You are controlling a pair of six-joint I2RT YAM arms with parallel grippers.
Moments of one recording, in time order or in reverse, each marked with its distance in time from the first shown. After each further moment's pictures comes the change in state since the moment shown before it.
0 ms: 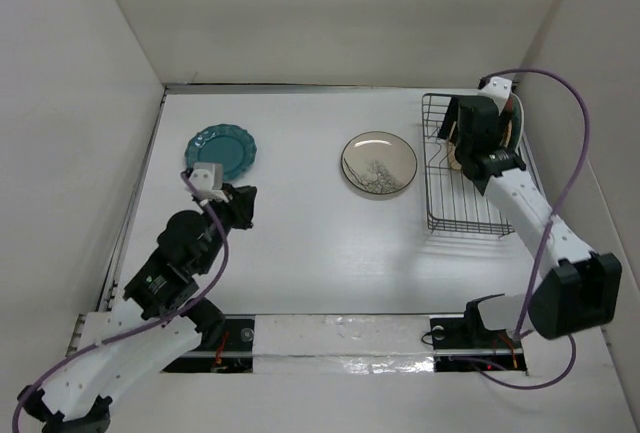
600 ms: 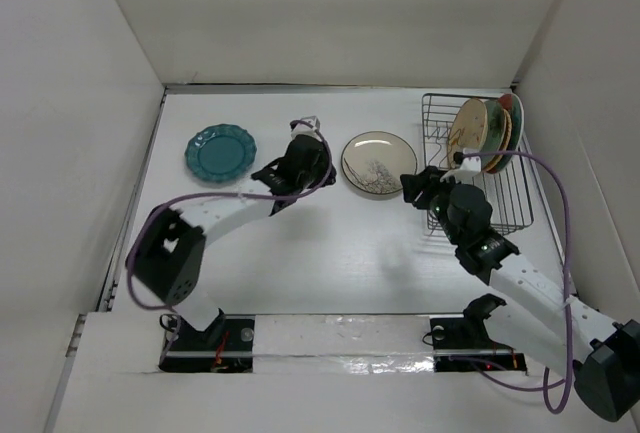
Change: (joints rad) left arm 0.019 1.064 0.348 0.222 0.177 -0.279; right arm 0.335 -0.539 -0.668 0.470 -0.276 0.221
